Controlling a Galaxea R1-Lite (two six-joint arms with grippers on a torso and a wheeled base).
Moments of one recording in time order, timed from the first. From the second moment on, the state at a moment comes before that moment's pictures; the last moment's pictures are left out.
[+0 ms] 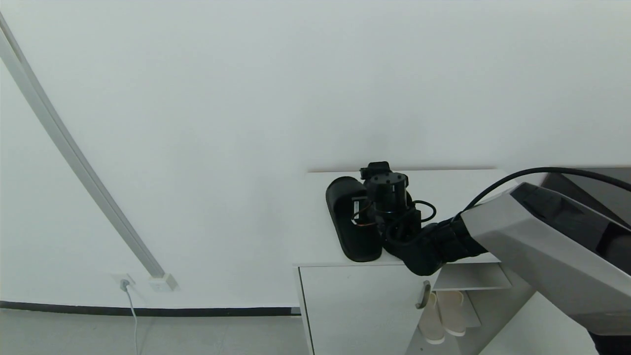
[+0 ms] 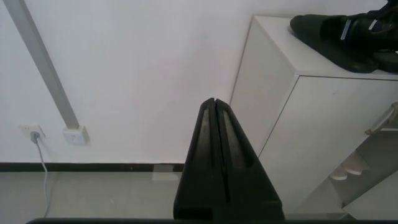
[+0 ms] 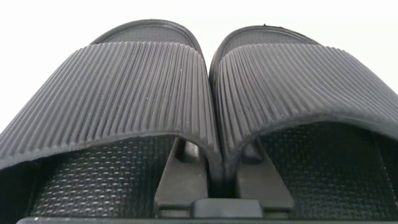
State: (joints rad) left arm 0.00 0.00 0.00 0.00 0.00 -0.08; right arm 0.66 2.35 -1.49 -0.72 -0.51 0.10
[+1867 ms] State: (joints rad) left arm 0.00 0.00 0.00 0.00 0.00 -0.08; right arm 0.73 1.83 -0.81 -0.84 -0.09 0.04
